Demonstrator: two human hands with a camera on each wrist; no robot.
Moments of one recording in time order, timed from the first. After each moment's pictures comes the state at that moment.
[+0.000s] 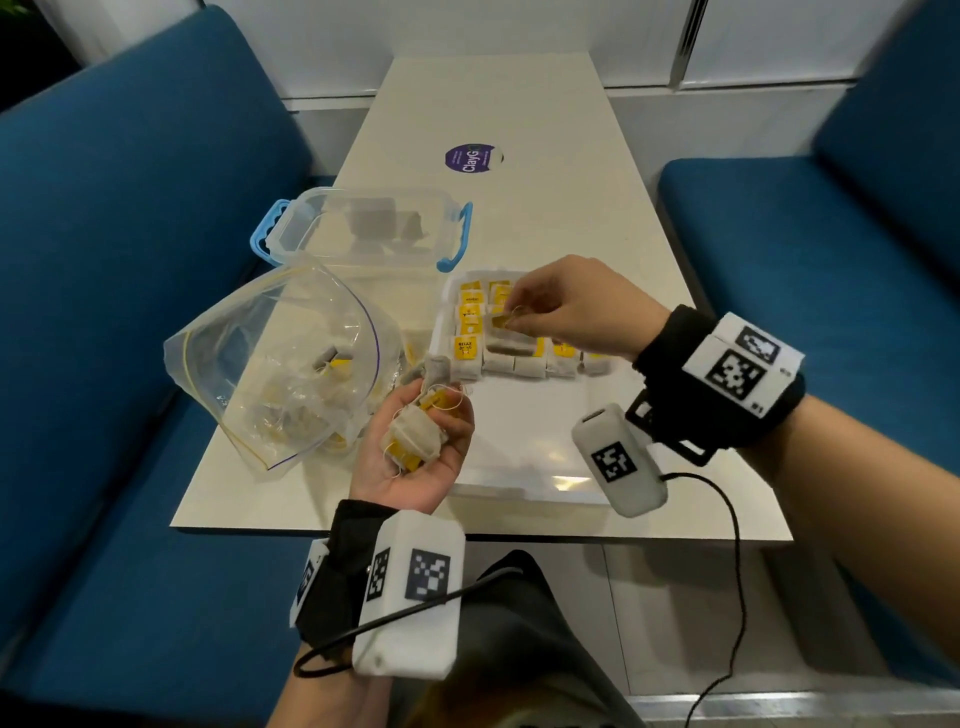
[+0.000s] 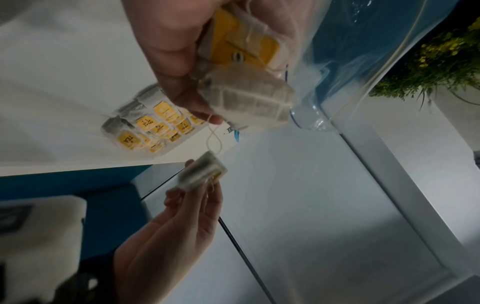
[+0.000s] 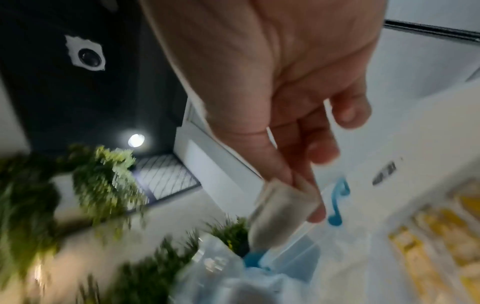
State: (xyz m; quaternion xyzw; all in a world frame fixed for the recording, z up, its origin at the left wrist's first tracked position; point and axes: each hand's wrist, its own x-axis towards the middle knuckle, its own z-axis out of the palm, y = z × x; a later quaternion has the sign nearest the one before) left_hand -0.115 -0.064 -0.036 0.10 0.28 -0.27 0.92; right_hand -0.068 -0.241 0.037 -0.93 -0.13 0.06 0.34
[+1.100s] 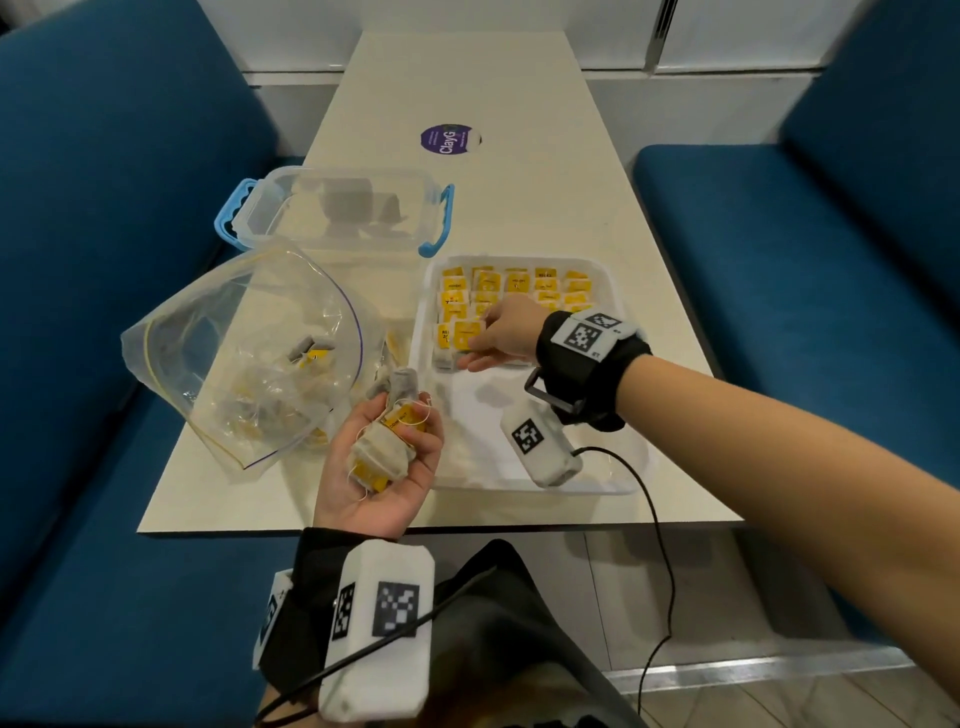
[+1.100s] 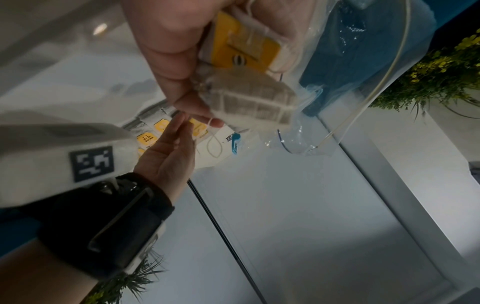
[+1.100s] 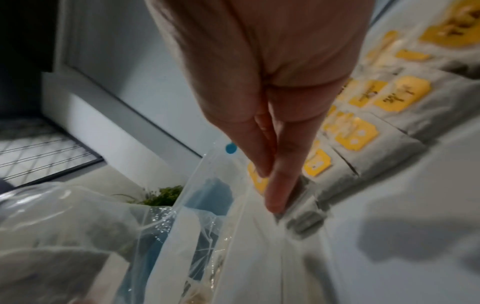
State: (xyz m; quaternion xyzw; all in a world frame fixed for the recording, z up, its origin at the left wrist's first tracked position) left_hand -0.125 -0.044 -0.052 0.05 0.25 -0.25 0.93; right_hand -0.022 -0.207 -0.035 -0.76 0.16 0.25 0.58
